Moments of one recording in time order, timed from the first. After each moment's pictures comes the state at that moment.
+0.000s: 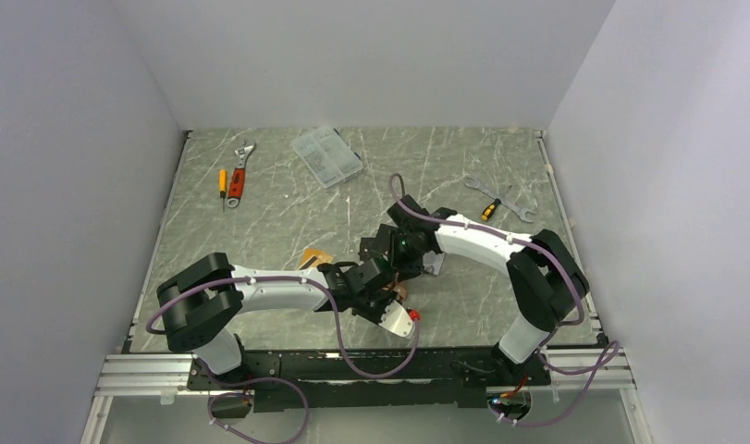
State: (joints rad) left arm -1.14 1.61 0.87 -0.25 0.18 0.92; right arm 0.70 1.66 1.01 -0.58 -0.16 0.77
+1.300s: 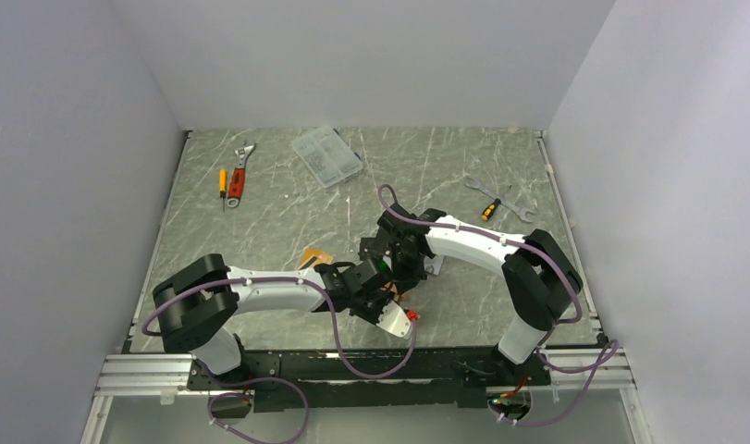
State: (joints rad) left arm -1.14 1.59 0.85 -0.26 0.19 0.92; right arm 0.77 1.68 1.09 -0.81 -0.08 0.77
